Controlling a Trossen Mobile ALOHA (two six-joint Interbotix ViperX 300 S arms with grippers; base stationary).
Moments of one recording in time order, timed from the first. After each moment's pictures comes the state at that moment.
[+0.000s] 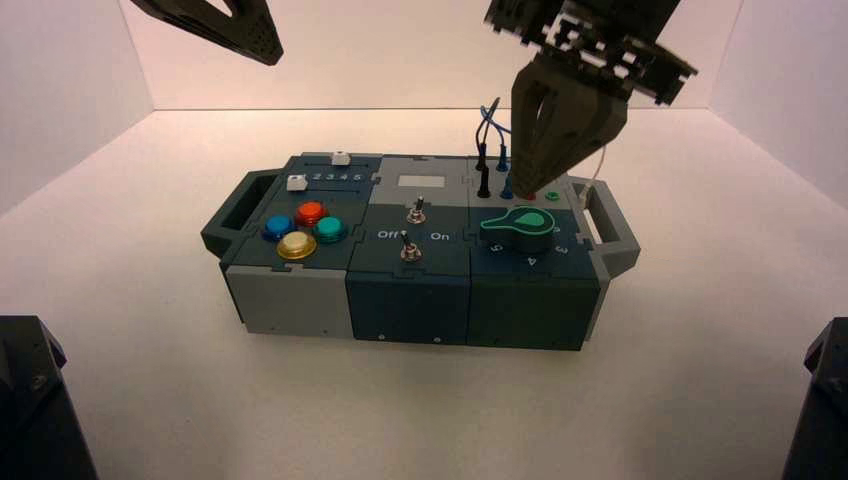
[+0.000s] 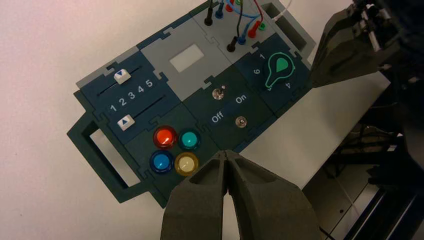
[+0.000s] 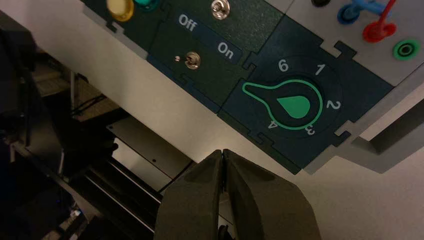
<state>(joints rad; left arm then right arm) -0.76 -0.76 0.97 -0.17 0.76 0.05 0.69 -0.26 0.85 0.45 0.88 -0.03</state>
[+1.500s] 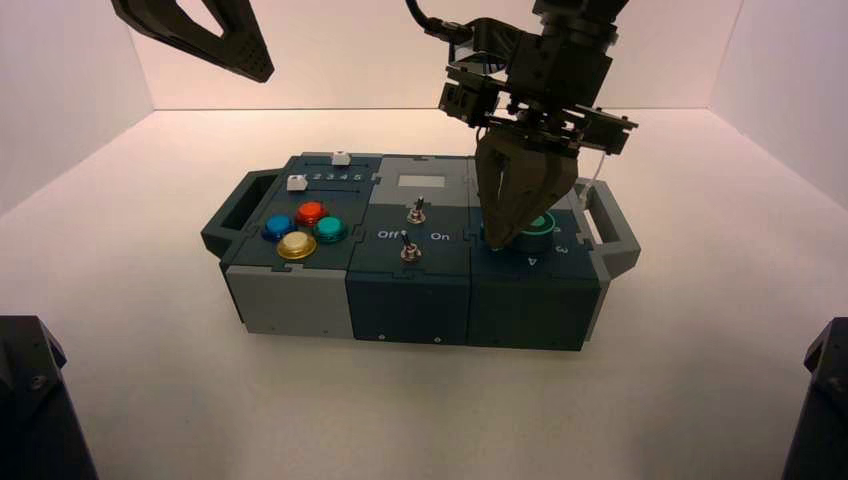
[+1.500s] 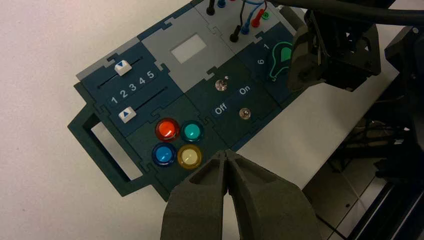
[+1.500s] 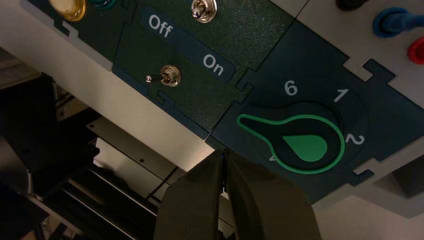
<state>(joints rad) -0.76 -0.78 1.01 -0.16 0.76 0.06 0.72 -0.04 0.79 0.45 0.82 -0.04</state>
